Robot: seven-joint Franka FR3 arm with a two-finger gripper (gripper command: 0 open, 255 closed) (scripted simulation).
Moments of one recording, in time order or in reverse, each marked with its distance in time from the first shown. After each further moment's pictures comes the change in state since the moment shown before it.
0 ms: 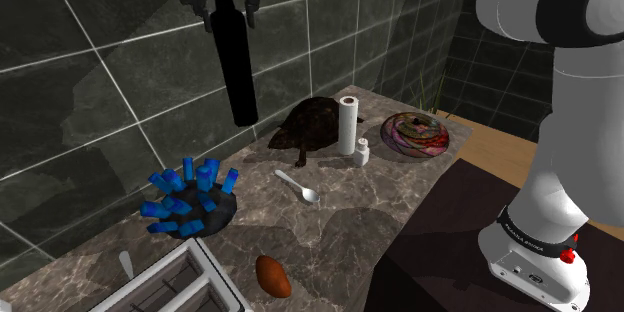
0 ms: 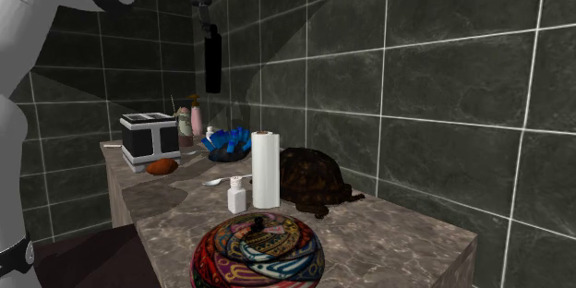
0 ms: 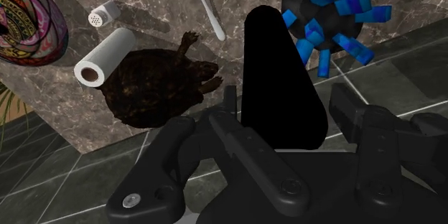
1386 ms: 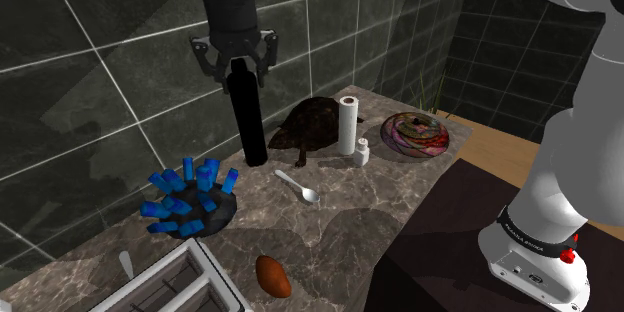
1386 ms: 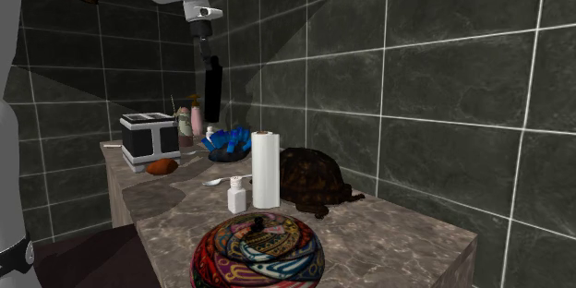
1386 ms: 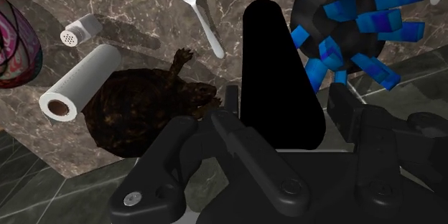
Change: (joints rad) arm -0.103 -0.220 0.000 -0.619 0.092 0.407 0.020
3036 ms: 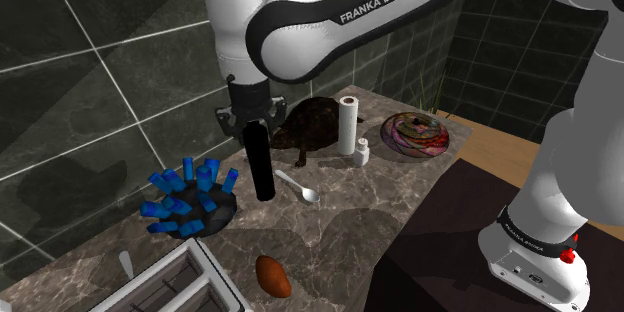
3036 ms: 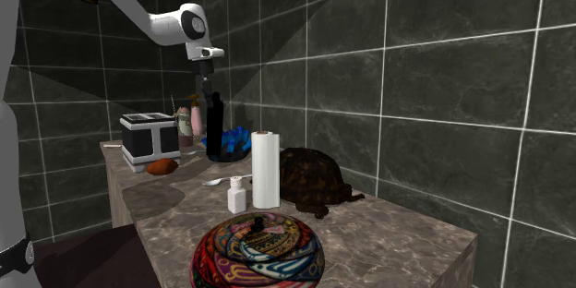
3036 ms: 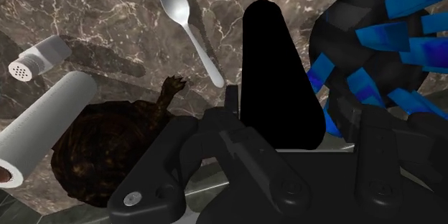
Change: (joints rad) arm -0.016 -0.013 -0.009 -0.354 -0.009 0.341 0.033
